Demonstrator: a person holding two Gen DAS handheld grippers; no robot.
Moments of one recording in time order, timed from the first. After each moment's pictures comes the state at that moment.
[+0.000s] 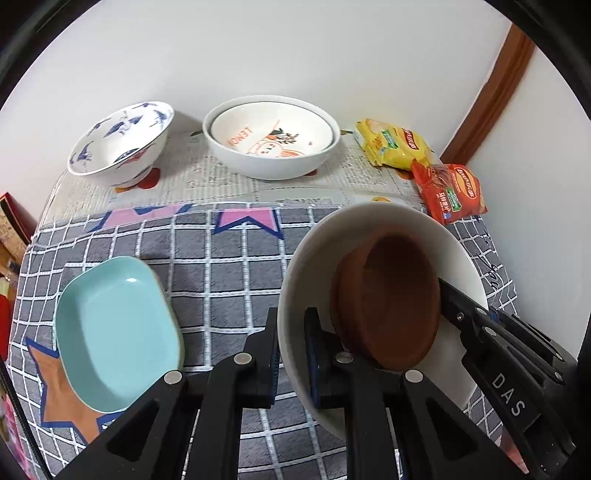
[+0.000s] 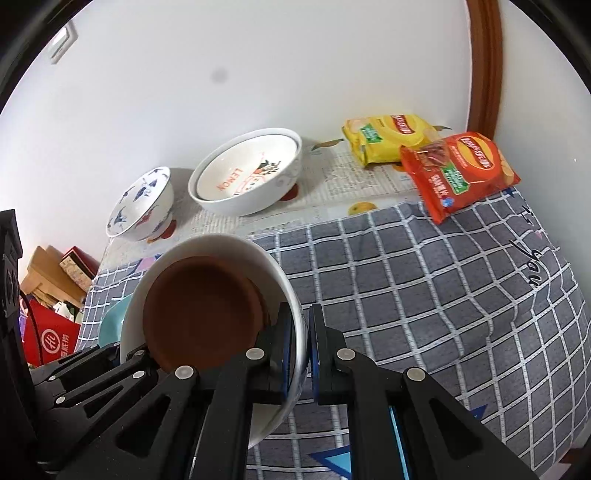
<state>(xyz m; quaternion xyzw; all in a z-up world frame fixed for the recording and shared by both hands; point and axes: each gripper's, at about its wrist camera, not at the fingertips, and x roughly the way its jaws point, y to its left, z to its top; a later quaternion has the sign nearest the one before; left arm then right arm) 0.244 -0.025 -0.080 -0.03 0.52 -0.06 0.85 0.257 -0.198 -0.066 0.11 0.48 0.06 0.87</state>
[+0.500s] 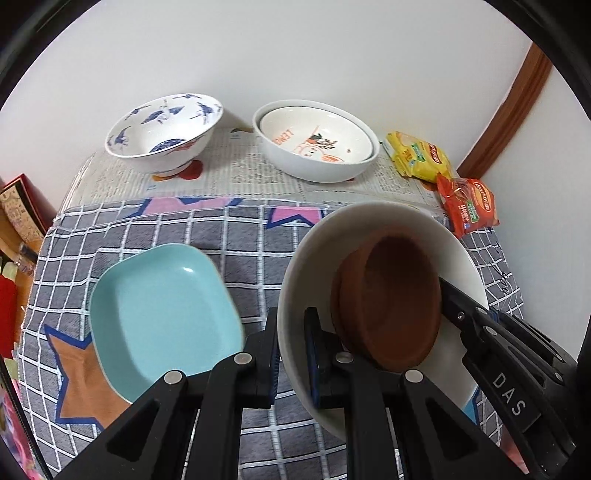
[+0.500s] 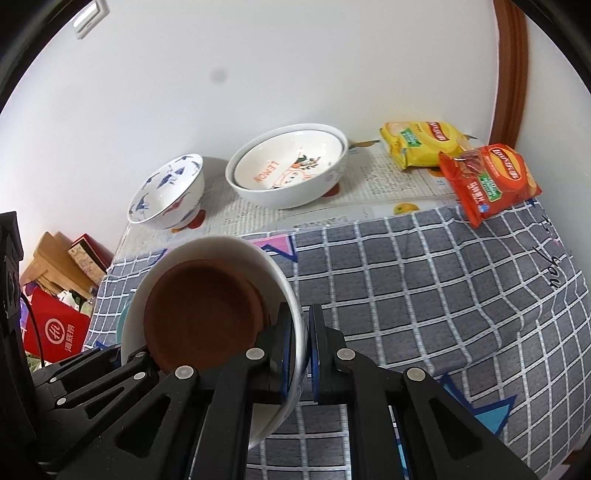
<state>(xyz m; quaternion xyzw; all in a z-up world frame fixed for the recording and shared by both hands) 0.232 0.028 -0.077 -0.05 0.52 -0.04 0.85 0.251 -0.142 -0.062 0.09 0.48 0.07 0.87</state>
